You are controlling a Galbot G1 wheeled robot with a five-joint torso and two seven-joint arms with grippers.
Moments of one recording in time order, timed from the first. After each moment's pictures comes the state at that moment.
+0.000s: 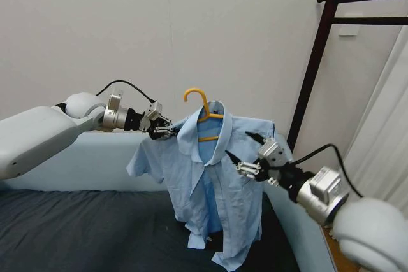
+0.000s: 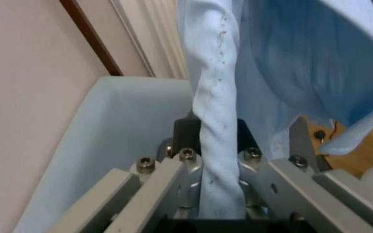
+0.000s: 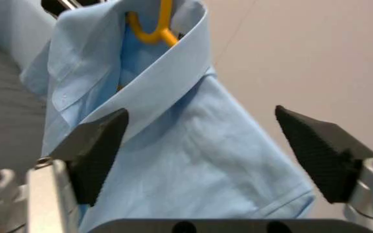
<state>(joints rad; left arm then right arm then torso) -0.54 -0.71 1.04 -1.22 -1.10 -0.07 1.11 -0.56 0.33 0.08 2.34 0.89 -0.42 0.09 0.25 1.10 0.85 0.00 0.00</state>
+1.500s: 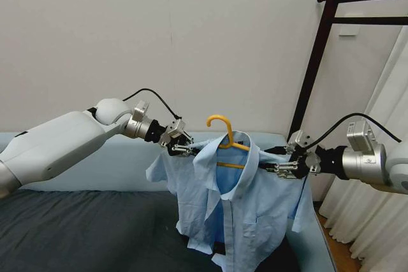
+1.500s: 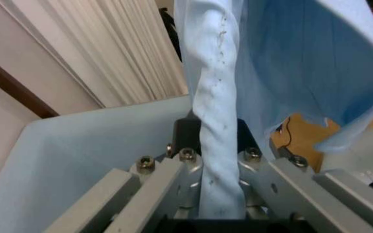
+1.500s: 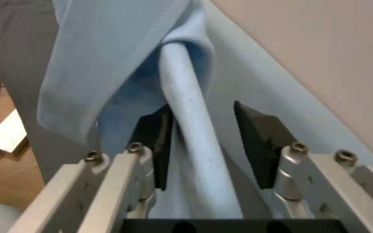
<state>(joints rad) -0.44 -0.83 0.93 -1.25 -0.99 -0.12 1.22 -0.33 0.18 -0.04 2.15 1.09 -0.62 -0.39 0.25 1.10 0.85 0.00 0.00</state>
